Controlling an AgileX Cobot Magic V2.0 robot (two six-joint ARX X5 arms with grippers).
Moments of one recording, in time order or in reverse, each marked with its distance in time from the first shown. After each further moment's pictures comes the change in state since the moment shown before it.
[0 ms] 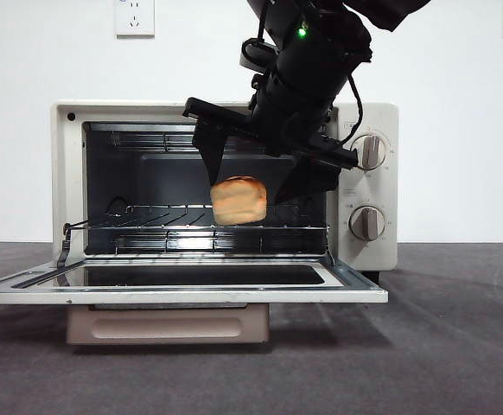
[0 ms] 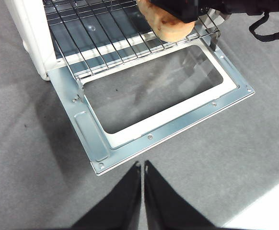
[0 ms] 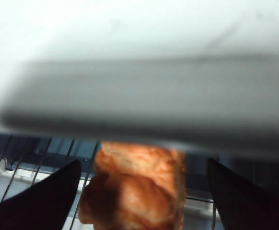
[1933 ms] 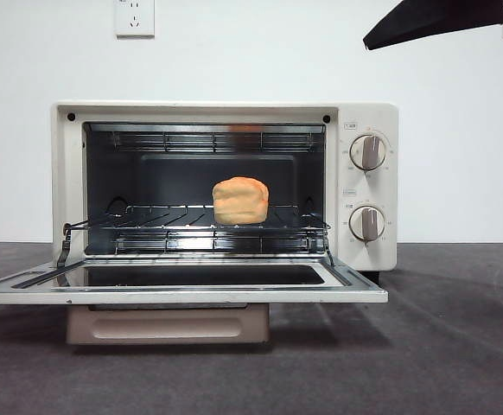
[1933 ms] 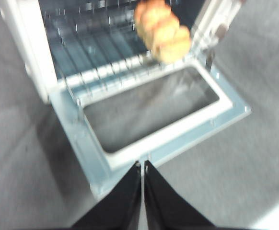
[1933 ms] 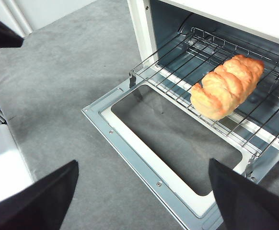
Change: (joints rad) left arm 0.000 0.000 -0.026 0.117 0.000 -0.003; right arm -0.008 -0.880 -0.320 -0.470 -0.490 -0.454
